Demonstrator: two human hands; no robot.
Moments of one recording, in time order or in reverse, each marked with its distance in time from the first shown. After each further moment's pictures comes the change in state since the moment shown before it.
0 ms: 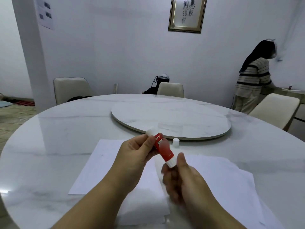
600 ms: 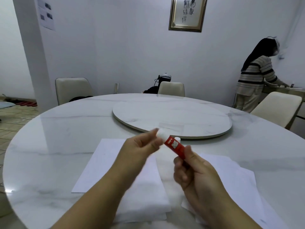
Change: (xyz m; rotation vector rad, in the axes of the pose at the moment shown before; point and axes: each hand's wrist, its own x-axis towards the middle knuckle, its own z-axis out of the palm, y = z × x) left_hand 0.000 0.005 -0.006 0.390 0.016 -0.058; right_hand 0.010 -0.010 -0.010 0.481 0.125 -0.074
